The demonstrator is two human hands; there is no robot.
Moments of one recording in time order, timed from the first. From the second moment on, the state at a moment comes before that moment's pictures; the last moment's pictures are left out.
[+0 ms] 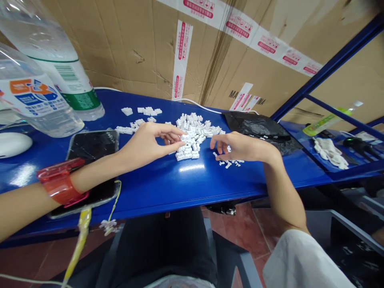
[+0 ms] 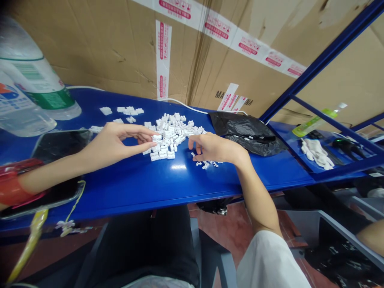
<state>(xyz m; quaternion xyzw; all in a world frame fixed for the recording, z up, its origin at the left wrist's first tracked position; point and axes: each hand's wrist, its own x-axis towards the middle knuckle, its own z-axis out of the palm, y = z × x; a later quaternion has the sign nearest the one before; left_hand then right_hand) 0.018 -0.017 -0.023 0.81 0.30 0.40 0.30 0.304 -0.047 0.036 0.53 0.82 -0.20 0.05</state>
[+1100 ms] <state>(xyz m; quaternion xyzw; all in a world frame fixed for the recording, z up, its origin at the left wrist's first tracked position) 0.015 -0.019 -0.024 0.87 0.26 0.41 0.05 0.238 -0.048 -0.012 0.41 0.61 -0.50 -0.46</state>
